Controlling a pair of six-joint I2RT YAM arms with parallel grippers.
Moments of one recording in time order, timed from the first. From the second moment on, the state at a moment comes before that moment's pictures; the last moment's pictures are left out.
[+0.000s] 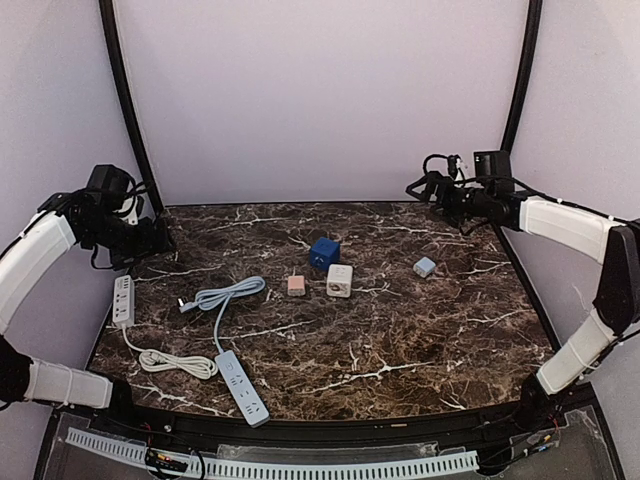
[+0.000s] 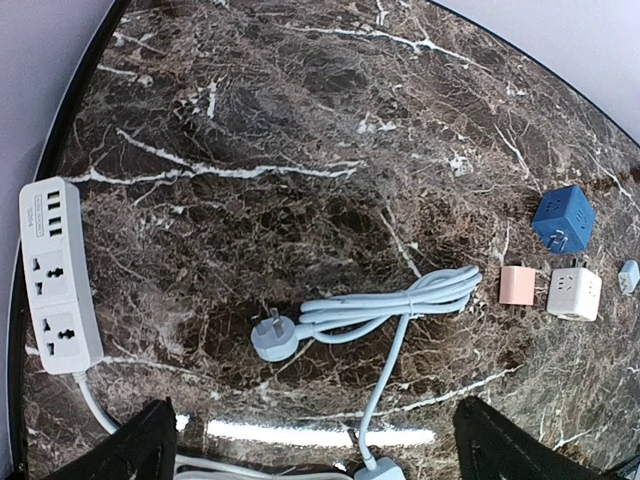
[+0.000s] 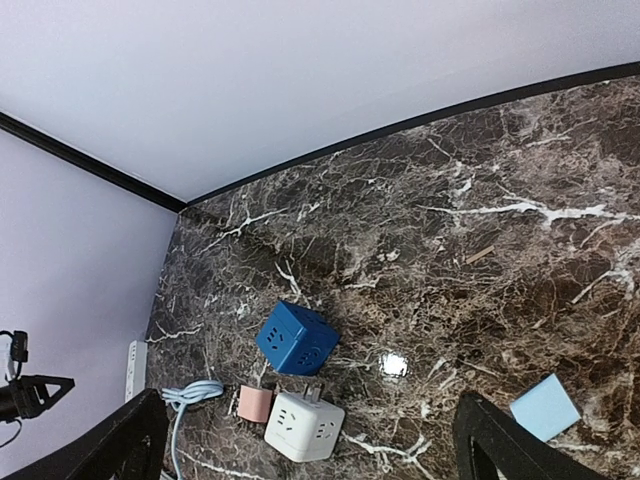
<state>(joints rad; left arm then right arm) -0.12 1.19 1.18 -0.97 0.05 -0.42 0.27 1.53 1.17 -0.13 -0.41 0.62</state>
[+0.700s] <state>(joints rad) -0.20 1.40 1.25 -0.86 0.11 -0.40 0.35 1.54 1.20 -0.34 -0.24 0.69</state>
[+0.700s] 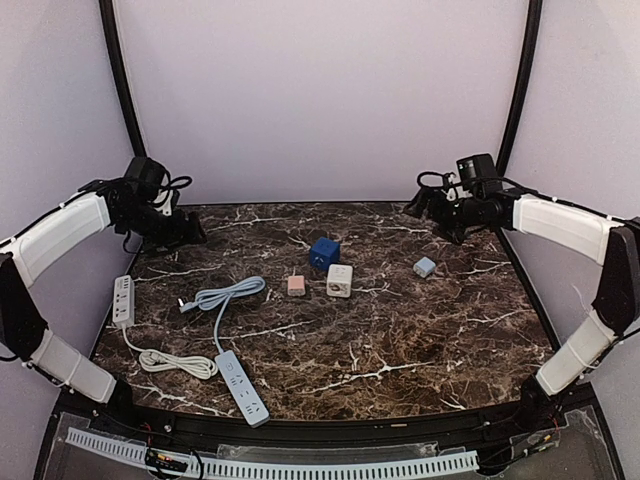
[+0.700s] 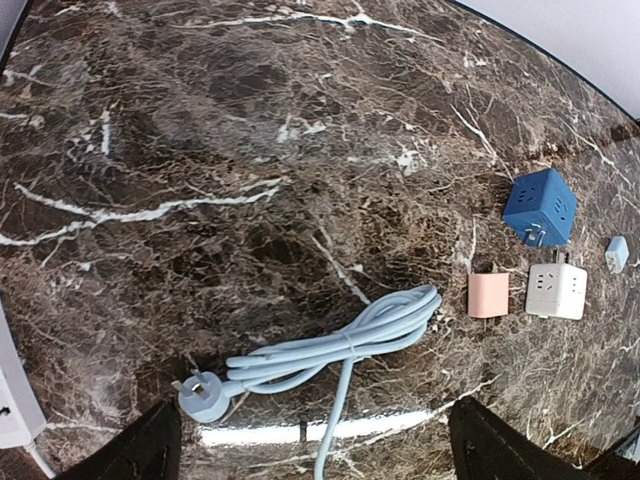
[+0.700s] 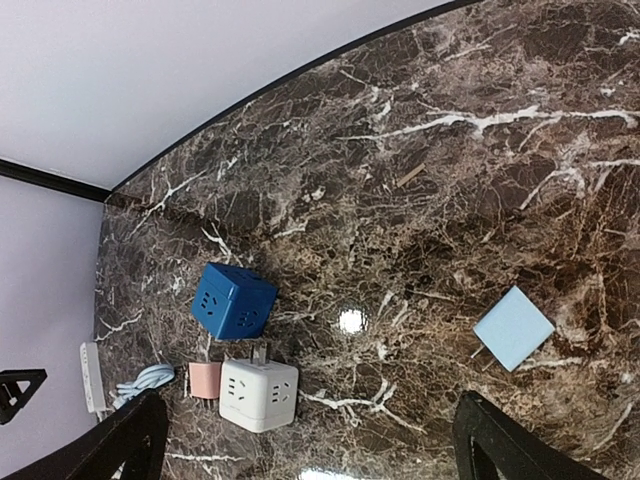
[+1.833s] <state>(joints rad) -0.60 1.57 1.28 -0.69 0.04 -0.58 0.60 1.57 1.18 -0.47 -0.20 0.52</state>
